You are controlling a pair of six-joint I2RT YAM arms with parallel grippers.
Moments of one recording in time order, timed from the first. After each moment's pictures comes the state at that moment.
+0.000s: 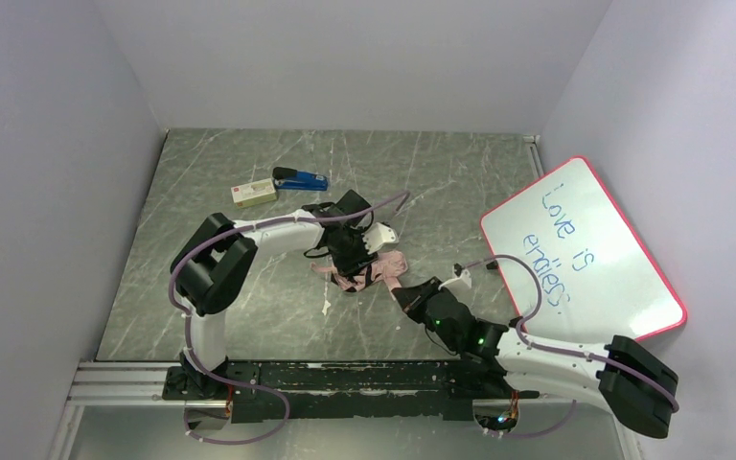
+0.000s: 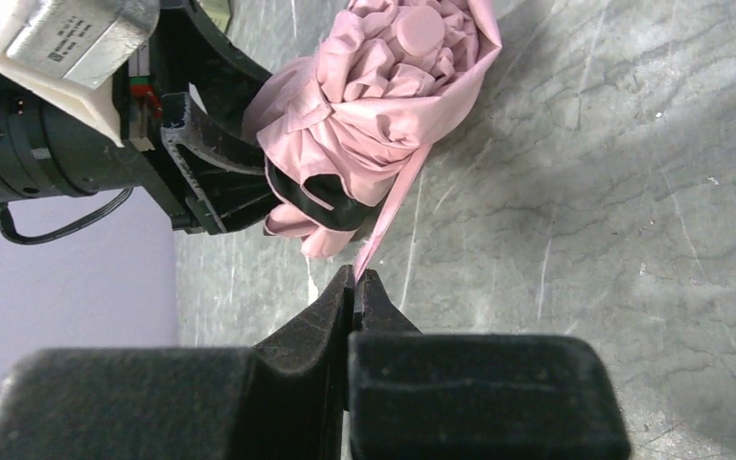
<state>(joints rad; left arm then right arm) -0.77 1.93 1.27 -0.49 0.24 0.45 1.02 0.85 0.08 0.33 0.50 1.29</state>
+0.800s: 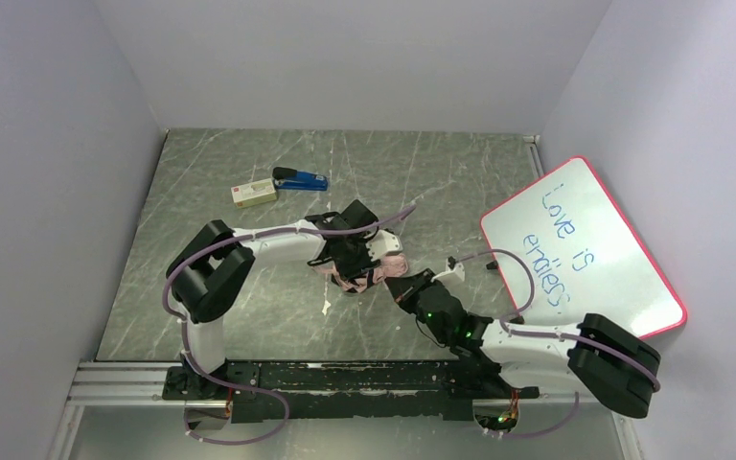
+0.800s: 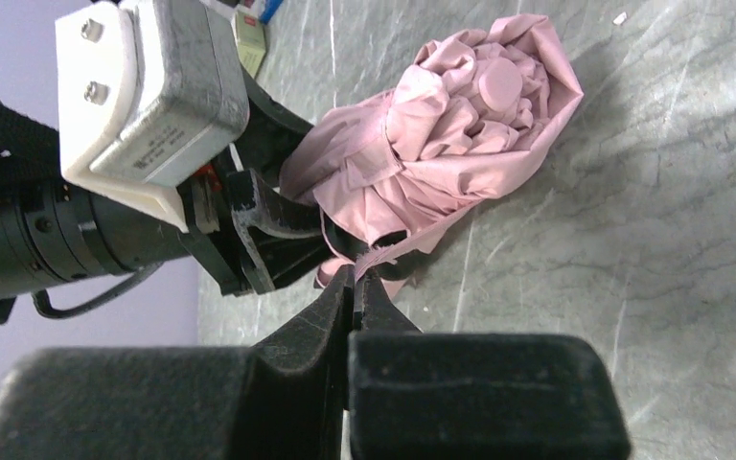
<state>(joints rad) -0.84 1.89 1.20 -0.42 0.10 0.44 1.01 1.04 0.12 0.54 0.54 1.25</state>
